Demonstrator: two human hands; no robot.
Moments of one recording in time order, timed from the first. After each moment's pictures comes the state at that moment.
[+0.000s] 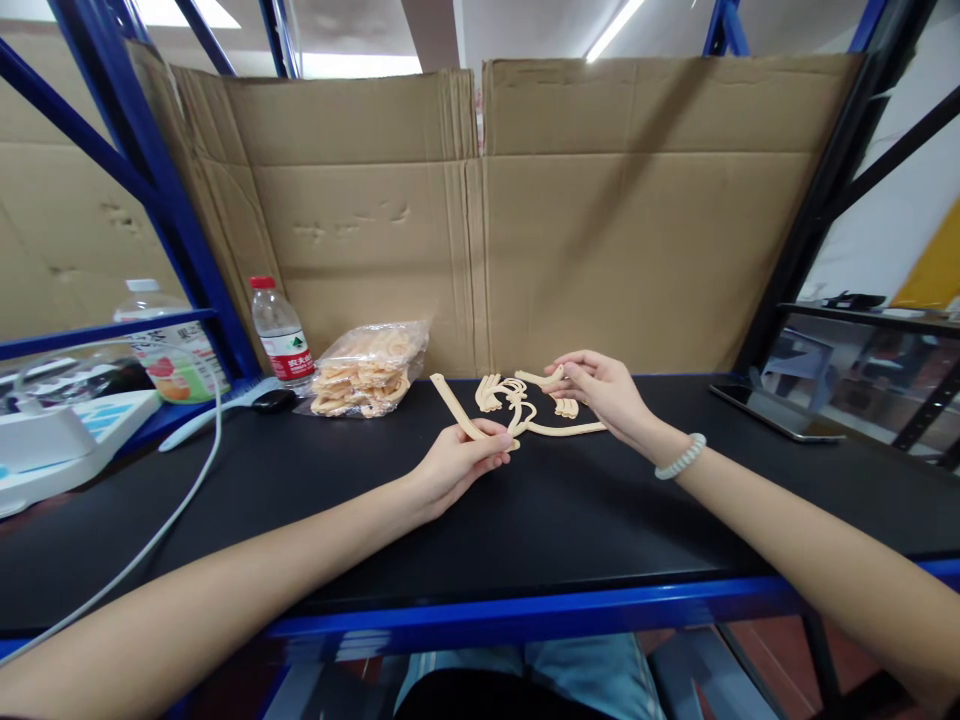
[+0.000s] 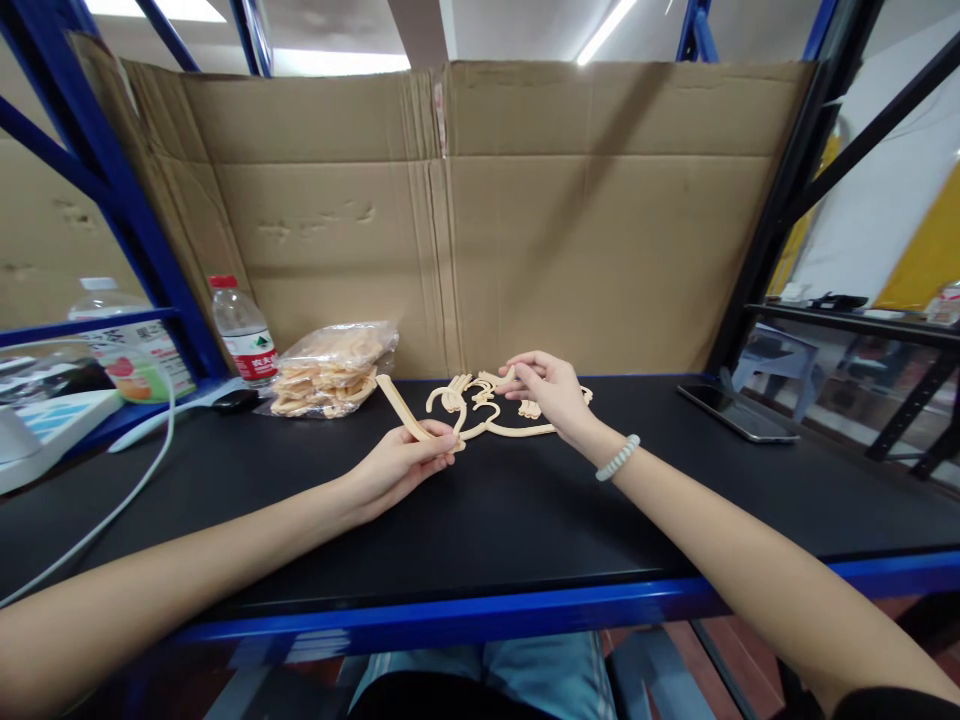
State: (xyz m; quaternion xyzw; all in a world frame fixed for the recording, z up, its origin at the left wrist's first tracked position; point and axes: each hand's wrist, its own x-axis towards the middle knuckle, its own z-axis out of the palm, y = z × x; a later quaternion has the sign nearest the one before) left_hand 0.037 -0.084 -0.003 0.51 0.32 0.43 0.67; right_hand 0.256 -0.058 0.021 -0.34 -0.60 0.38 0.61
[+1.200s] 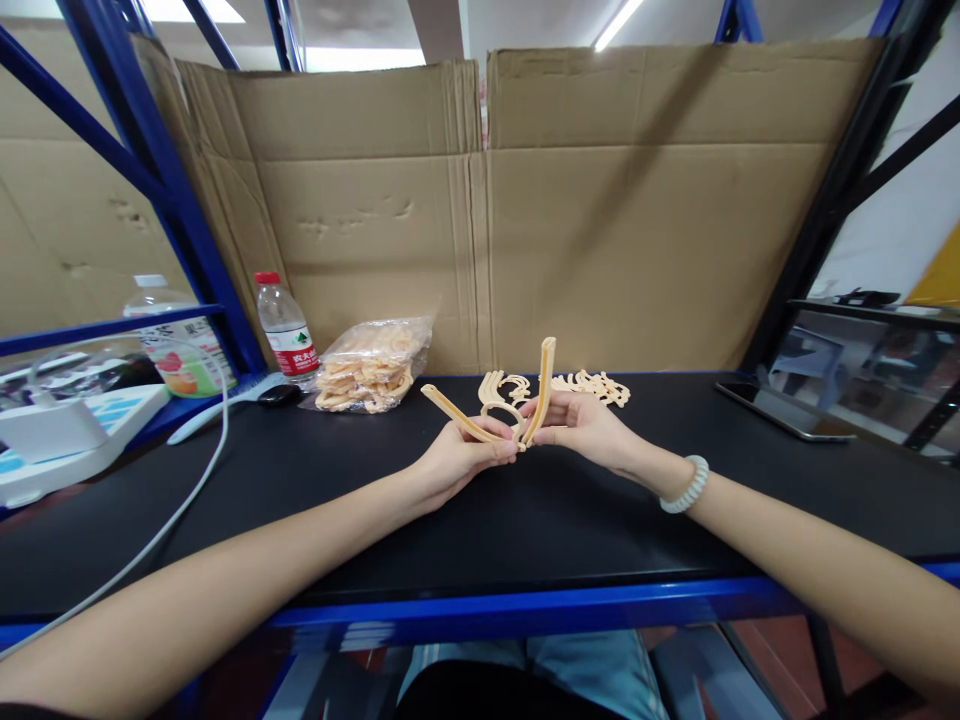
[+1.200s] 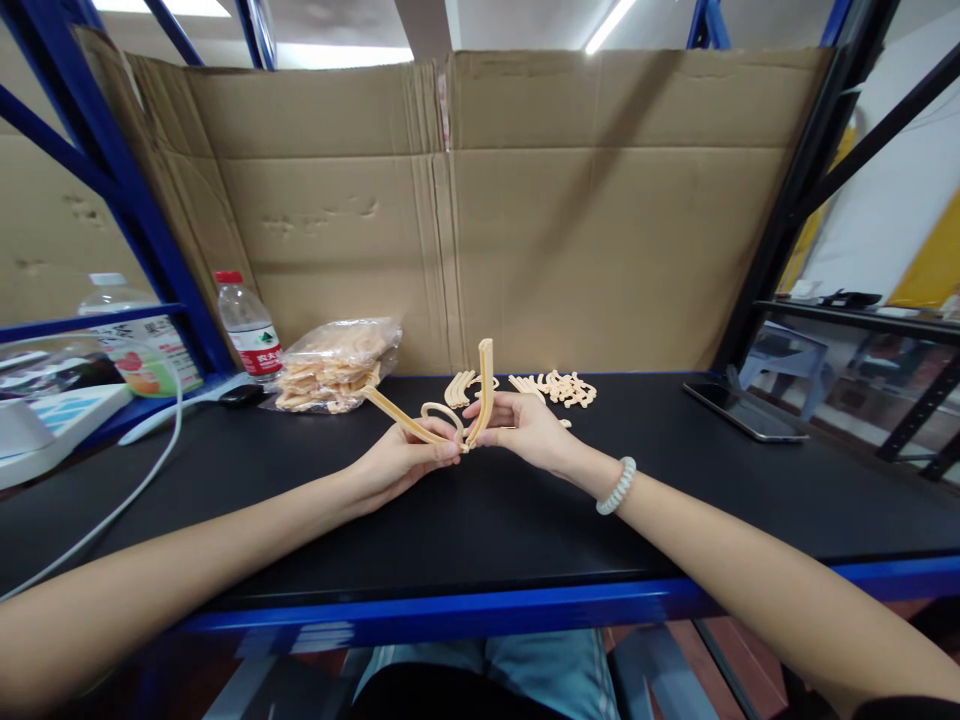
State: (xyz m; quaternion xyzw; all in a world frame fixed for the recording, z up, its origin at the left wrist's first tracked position) left_hand 0.033 -0.081 -0.005 0.57 0.28 0.41 0.65; right_hand 0.231 -0.087 0.007 -0.30 -0.68 0.49 0.45
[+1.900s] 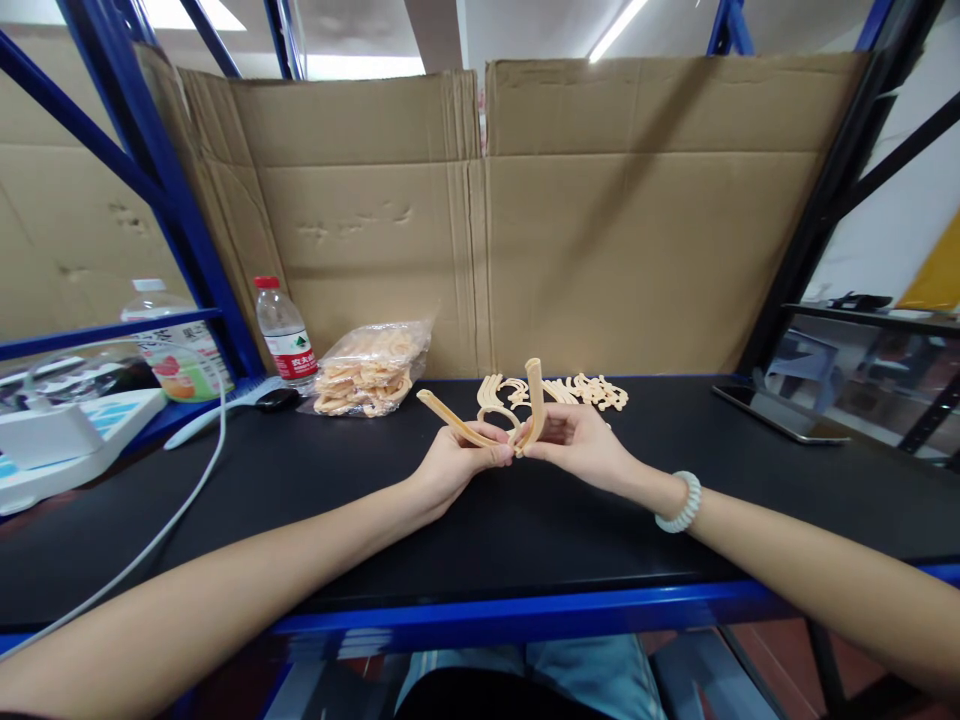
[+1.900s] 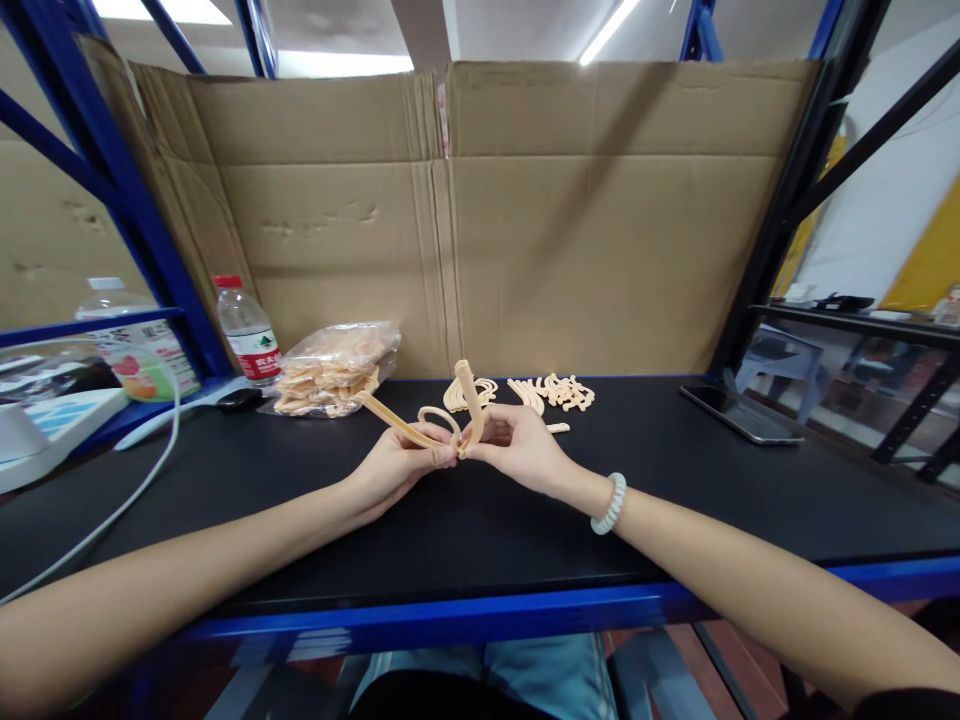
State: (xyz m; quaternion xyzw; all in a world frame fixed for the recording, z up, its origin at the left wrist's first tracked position) left_hand 0.034 -0.086 -0.006 0.57 0.29 0.46 0.62; right_hand 0.221 -0.098 0.000 -0.30 -0.72 0.41 0.47
